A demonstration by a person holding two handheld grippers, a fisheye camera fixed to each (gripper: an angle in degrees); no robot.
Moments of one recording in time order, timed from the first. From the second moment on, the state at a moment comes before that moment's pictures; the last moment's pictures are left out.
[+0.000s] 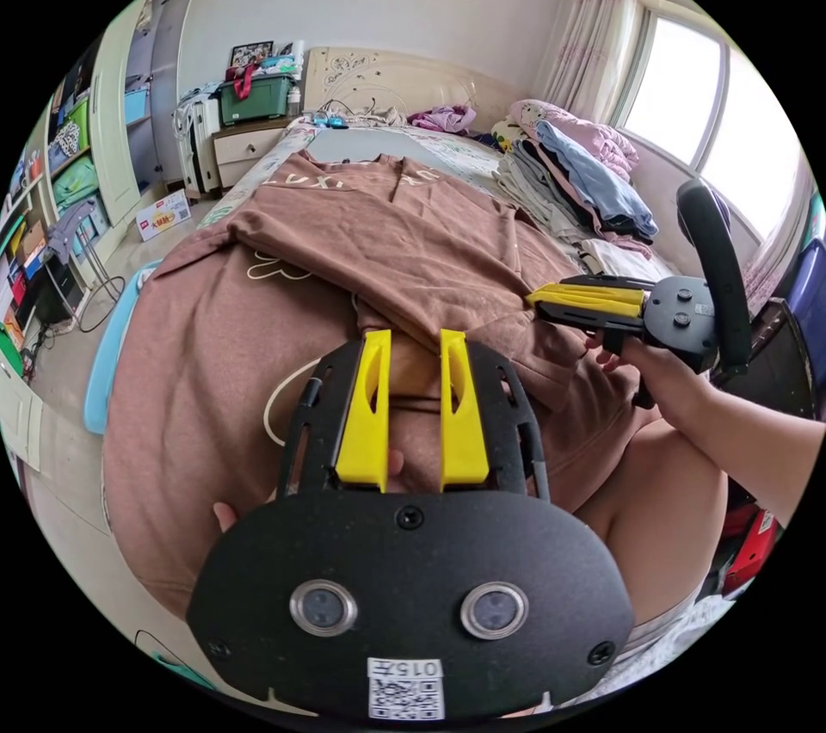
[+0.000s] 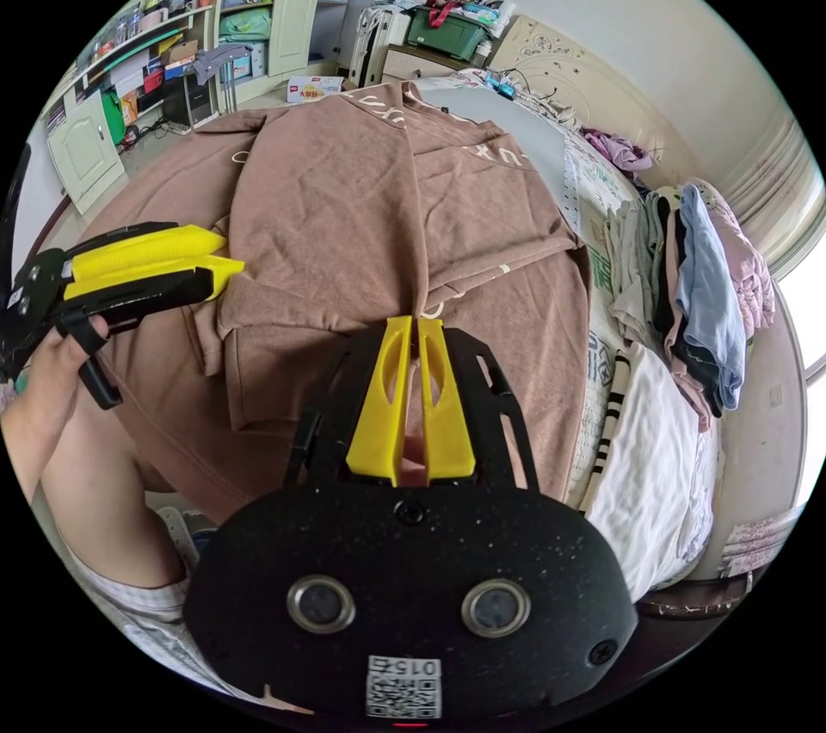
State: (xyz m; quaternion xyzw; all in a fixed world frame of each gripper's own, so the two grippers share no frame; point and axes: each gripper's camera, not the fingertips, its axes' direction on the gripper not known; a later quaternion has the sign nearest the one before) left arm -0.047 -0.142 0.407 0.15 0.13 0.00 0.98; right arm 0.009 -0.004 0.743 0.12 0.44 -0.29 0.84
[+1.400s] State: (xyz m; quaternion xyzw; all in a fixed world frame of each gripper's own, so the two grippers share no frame) left arm -0.150 -0.182 0.287 0.40 0.07 0.04 0.91; right arm 0.024 -0.120 0.552 0.26 0.24 -0.27 0.90
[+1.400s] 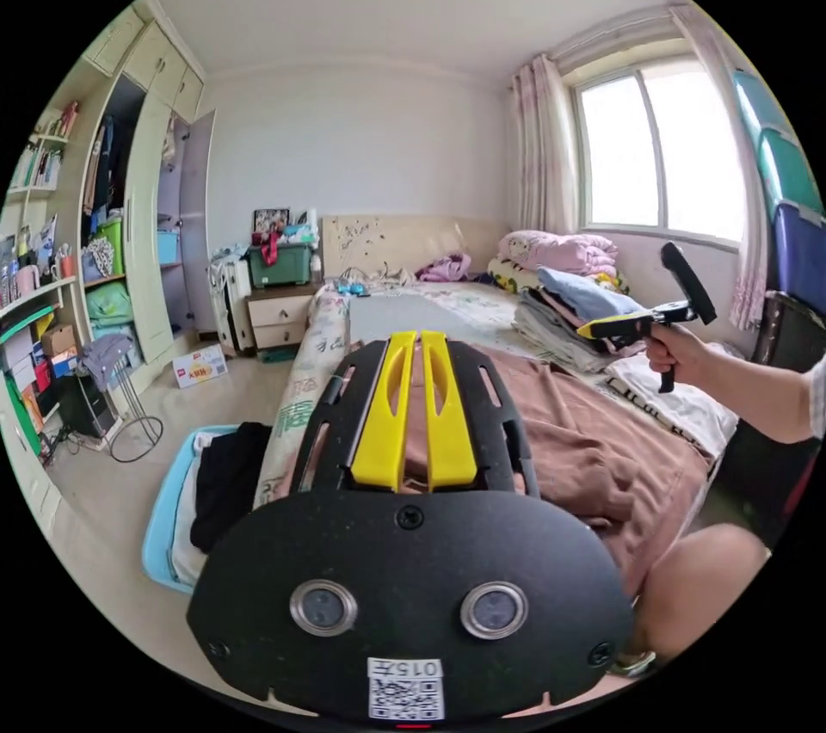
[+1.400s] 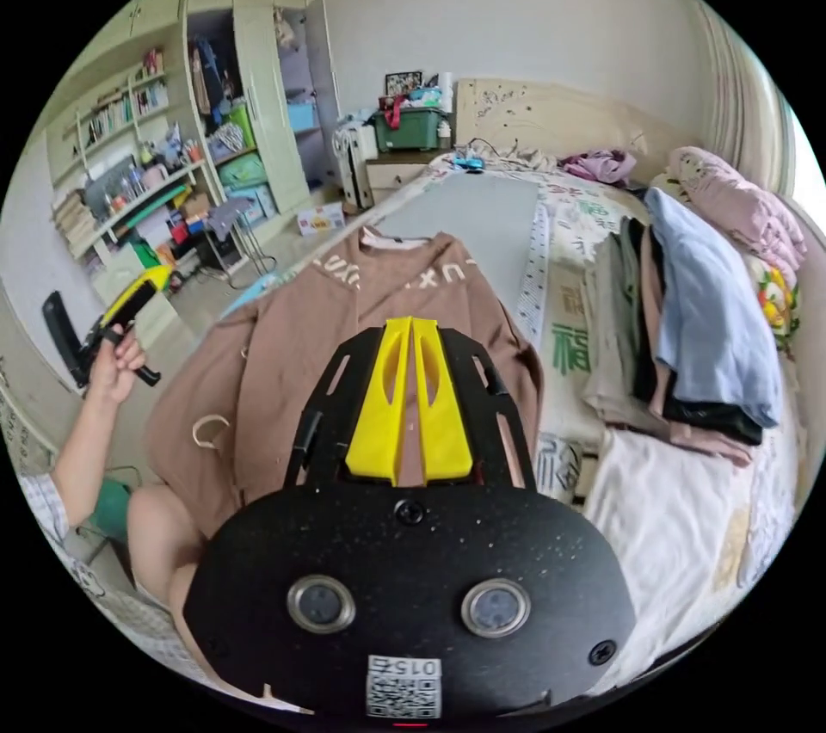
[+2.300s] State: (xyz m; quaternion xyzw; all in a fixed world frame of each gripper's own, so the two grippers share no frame) left arm -0.222 -0.555 0.529 0.12 0.08 -0.01 0.99; right arm 0.035 -0.470 0.676 0.14 0.33 -0.20 0.91
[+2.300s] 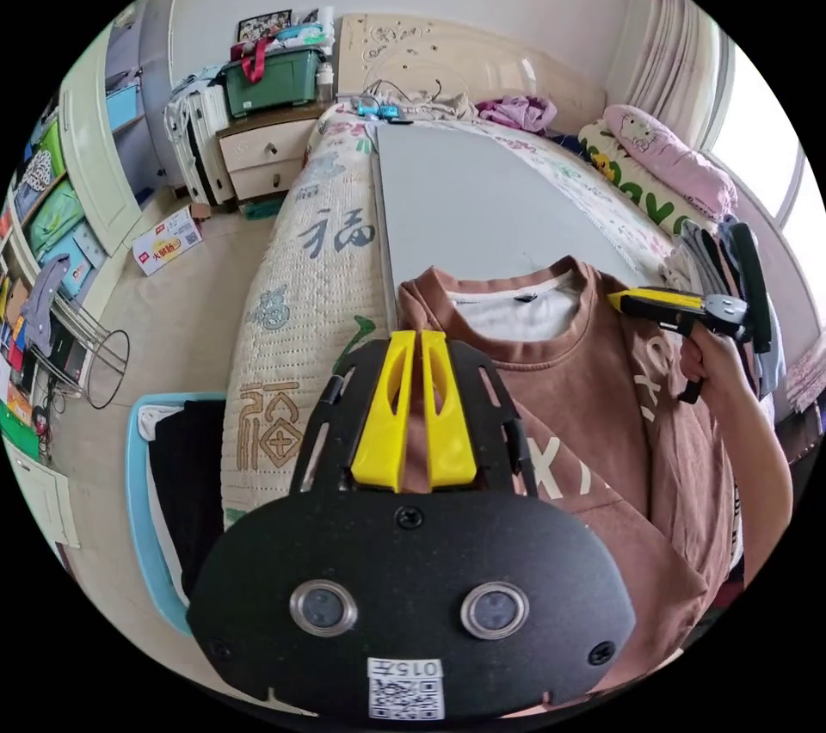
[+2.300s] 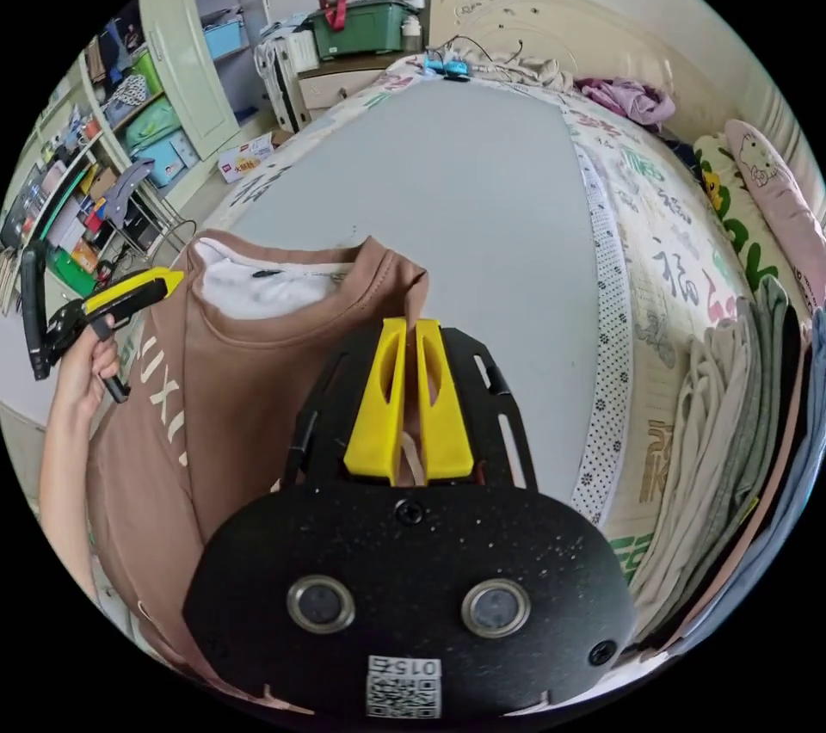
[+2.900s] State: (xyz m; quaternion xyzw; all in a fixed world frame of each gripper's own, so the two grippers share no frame) left arm -0.219 -0.091 0.291 0.27 0.26 0.17 0.91; right arm 0.027 0.034 0.523 0.14 0.12 -0.36 0.92
